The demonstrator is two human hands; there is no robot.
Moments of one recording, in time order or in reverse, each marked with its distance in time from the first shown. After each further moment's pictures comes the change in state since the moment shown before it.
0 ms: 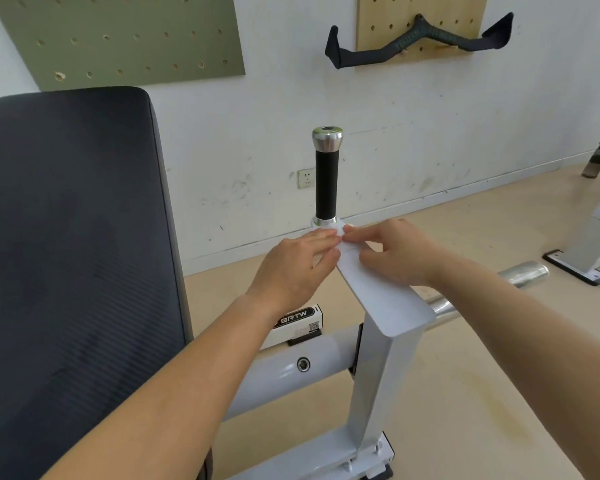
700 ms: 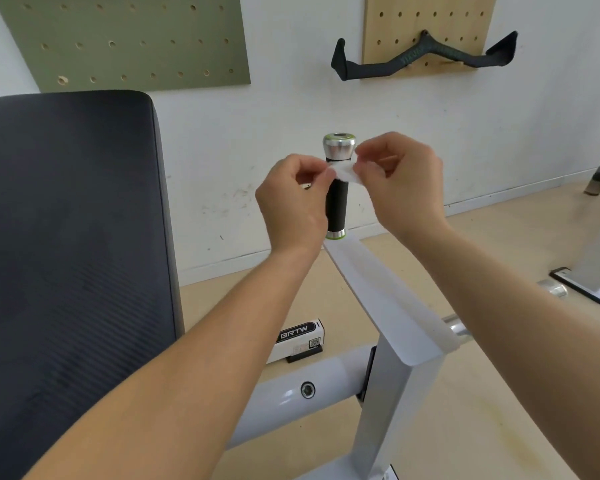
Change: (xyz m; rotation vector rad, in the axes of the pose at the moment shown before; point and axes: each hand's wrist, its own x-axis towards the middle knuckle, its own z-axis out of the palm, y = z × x) left_hand 0.064 0.038 -0.030 -0.510 0.761 -0.138; right_hand 0.048 -0.048 -0.028 0.472 0.788 -0.034
